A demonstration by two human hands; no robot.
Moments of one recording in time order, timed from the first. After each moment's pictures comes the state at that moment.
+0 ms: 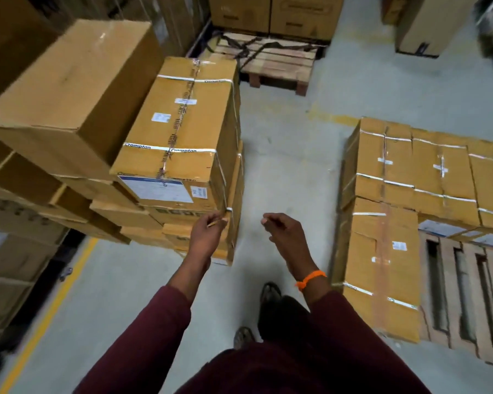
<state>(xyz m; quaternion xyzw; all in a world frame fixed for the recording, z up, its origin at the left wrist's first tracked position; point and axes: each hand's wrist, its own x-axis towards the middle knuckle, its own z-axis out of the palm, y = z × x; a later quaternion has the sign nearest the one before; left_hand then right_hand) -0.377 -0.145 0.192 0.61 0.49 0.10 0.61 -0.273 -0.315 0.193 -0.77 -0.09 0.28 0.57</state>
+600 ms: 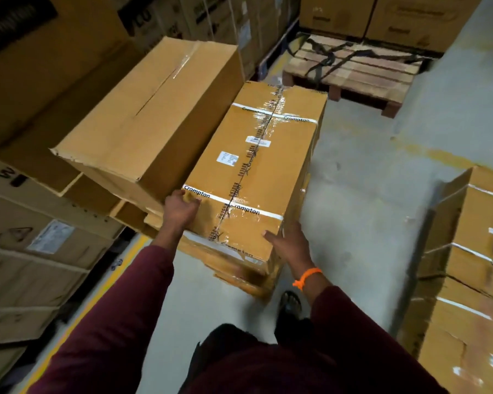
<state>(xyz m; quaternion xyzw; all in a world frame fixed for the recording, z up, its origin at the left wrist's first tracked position) -0.306 0.169 0.228 0.68 0.63 0.08 0.37 -0.156 -0.059 0.181 -0.79 -0.11 0.40 0.45</state>
